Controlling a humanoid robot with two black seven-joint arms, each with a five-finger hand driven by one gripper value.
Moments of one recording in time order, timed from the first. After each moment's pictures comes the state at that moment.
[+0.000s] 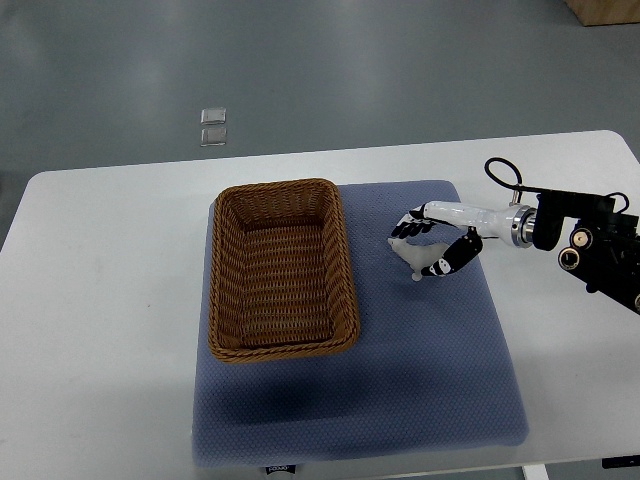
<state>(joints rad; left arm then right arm) 0.07 0.00 -0.16 -0.13 0.04 -0.02 0.06 0.75 -0.48 0.51 1.02 -1.46 0.29 0.21</state>
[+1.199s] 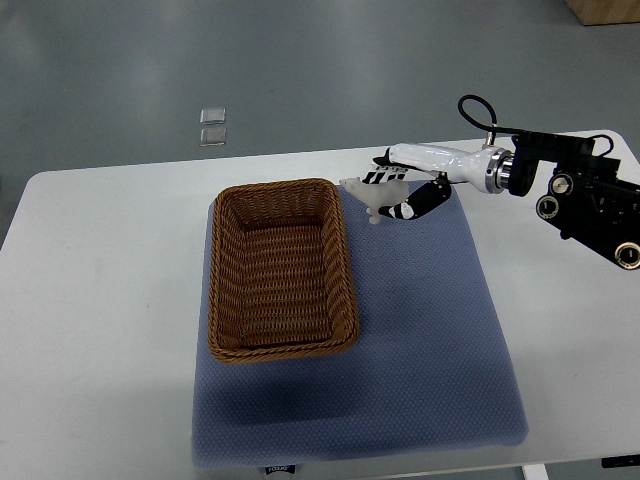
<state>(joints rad) 0.07 0.00 -0.16 -0.13 0.04 -0.02 0.06 0.94 -0.41 0.49 1.02 -1.45 0.29 0.26</state>
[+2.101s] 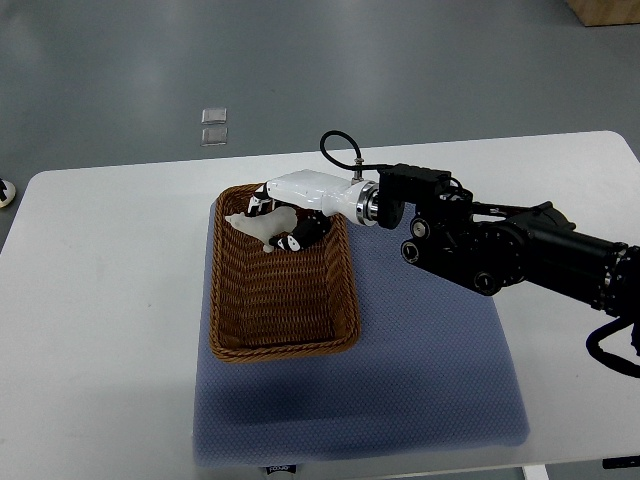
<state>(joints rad) 0.07 0.00 -0.16 -0.13 0.04 -0.02 0.06 1.05 -0.05 0.20 0.82 -1.46 0.00 0.26</state>
